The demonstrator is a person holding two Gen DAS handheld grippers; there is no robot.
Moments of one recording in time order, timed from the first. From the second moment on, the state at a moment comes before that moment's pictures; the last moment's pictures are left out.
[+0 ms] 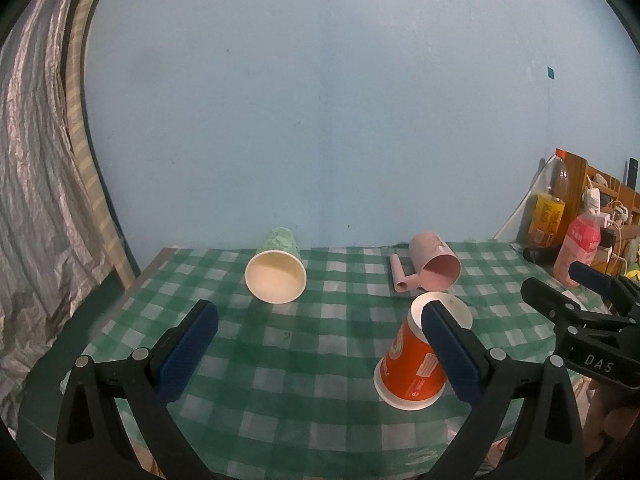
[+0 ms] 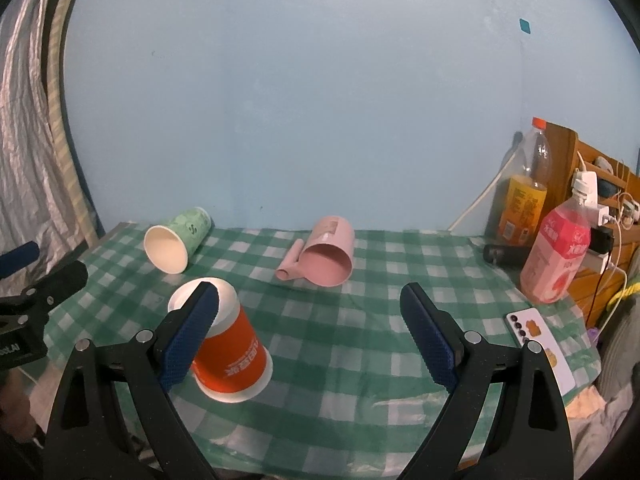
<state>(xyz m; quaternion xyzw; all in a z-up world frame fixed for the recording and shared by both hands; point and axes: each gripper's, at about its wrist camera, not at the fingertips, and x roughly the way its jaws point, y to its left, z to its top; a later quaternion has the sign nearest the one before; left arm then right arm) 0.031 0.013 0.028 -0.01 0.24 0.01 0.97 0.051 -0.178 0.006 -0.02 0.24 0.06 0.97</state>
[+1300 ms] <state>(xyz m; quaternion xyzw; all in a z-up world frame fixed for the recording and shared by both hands) 0.032 0.009 0.025 0.00 0.25 0.00 0.97 0.049 -0.172 0.006 -0.02 0.24 0.06 0.97</state>
